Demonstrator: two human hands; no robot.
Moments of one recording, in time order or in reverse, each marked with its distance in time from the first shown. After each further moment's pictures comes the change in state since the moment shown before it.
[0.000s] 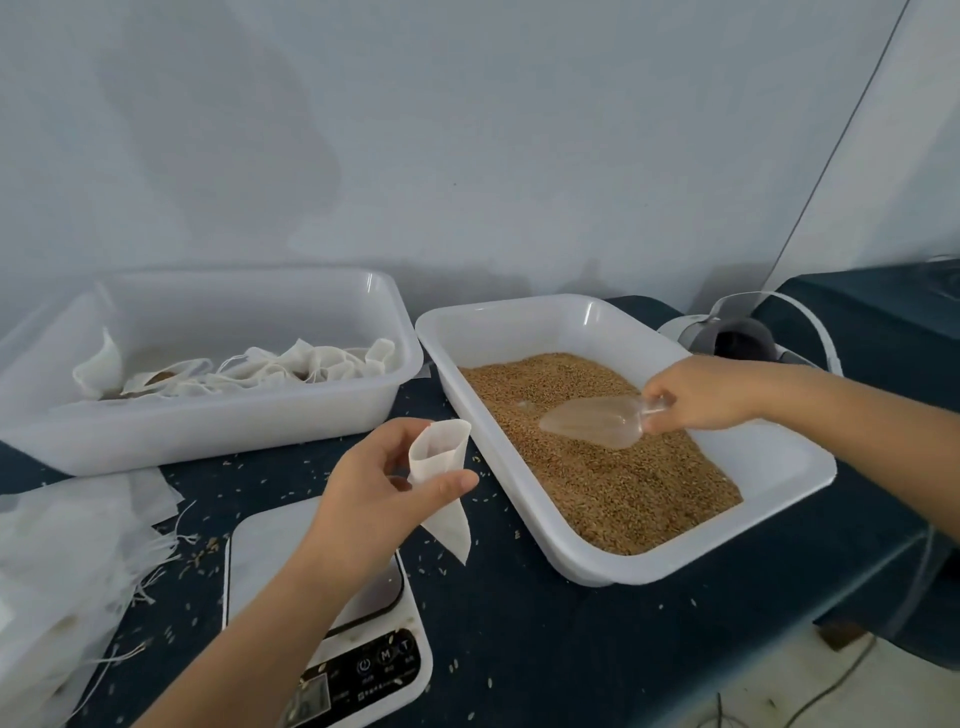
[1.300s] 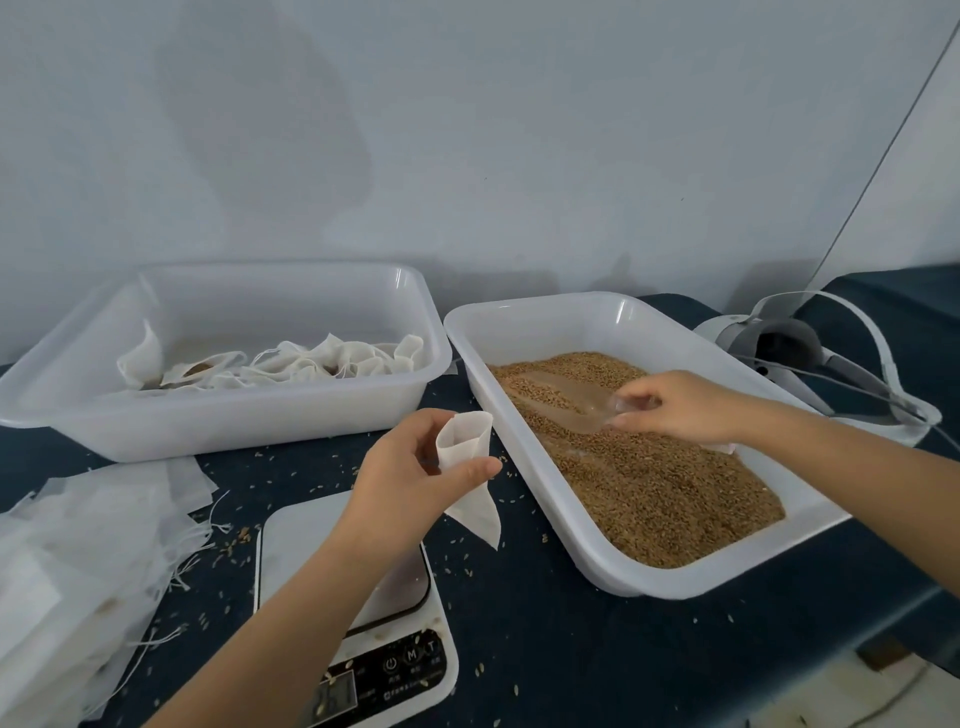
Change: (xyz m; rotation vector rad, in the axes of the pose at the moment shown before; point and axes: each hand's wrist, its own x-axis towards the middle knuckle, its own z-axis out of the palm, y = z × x) left_hand 0.017 -0.014 -0.001 0.095 0.047 -0.043; right_hand 0.039 -0.022 0.035 0.448 0.143 -0.199
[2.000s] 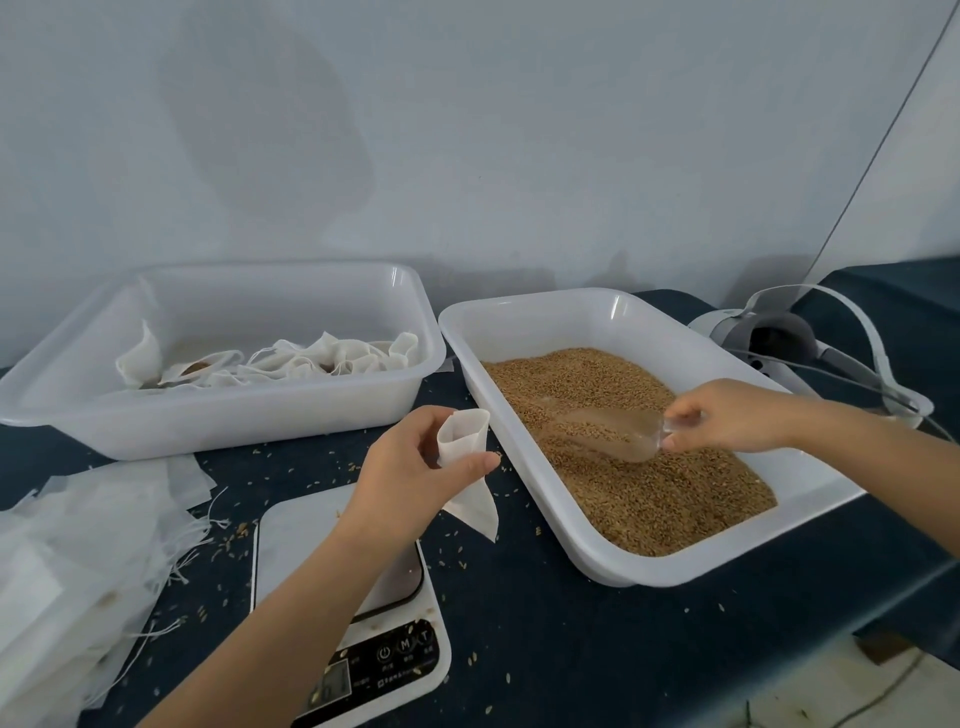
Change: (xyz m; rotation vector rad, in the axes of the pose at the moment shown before) left_hand 0.003 -0.002 0.009 0.091 0.013 0.016; right_hand -0.036 0.021 -0.019 -0.159 -0.110 0.092
